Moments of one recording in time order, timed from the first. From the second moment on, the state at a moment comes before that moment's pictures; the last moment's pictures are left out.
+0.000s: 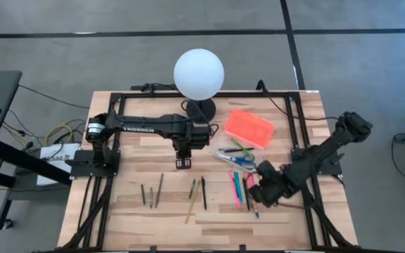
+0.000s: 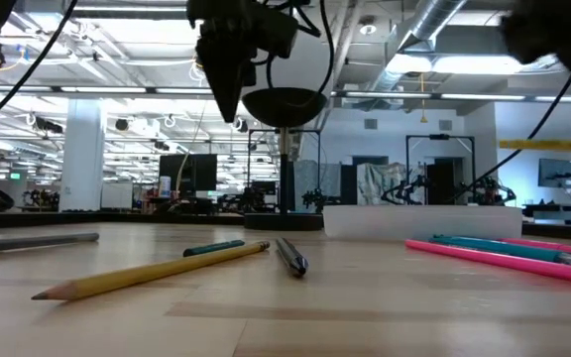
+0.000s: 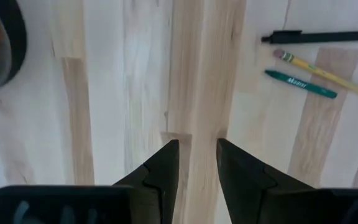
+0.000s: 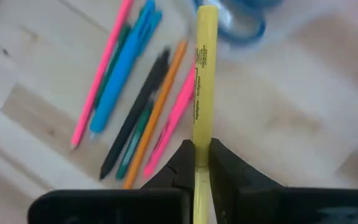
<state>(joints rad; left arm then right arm) 0.01 1.89 1.75 -1.32 -0.03 -0.06 0.63 1.44 0.99 -1.04 0.22 1.53</state>
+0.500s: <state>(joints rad) -0.12 1.86 1.59 -1.31 -0.14 -0.35 0.20 1.41 0.99 -0.97 0.24 0.74</state>
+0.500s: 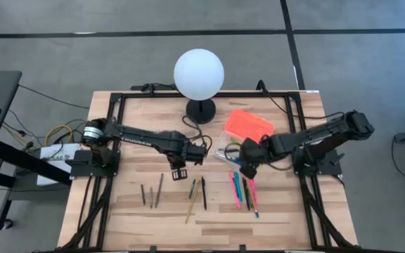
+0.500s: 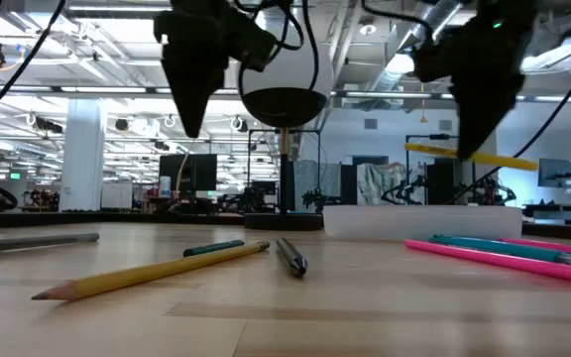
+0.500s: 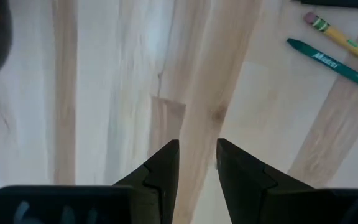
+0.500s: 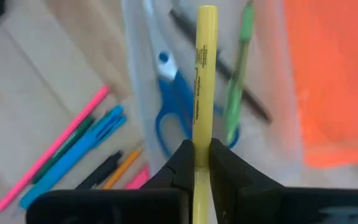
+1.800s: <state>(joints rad) -0.50 1.64 1.34 -1.47 -0.44 -1.43 -0.14 1.59 0.99 -0.84 0.05 0.31</state>
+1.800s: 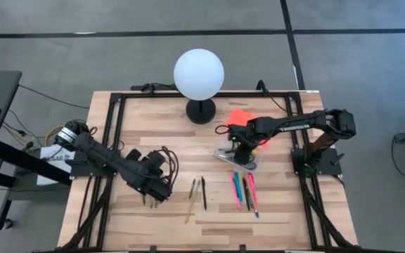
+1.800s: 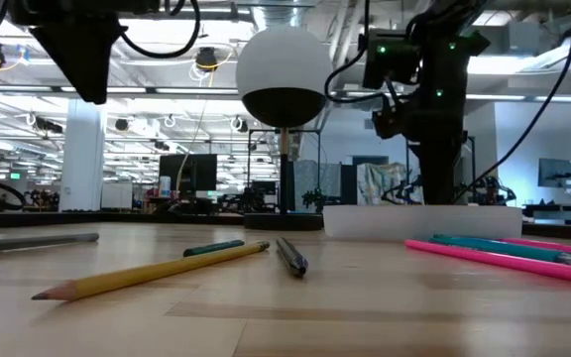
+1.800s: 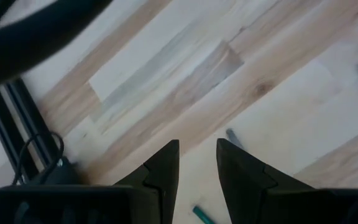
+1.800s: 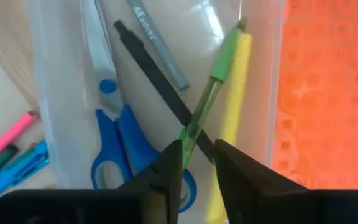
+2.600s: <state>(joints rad) -0.80 1.64 1.23 -1.30 -0.25 -2.19 -0.03 1.10 0.99 -0.81 0.09 0.36</state>
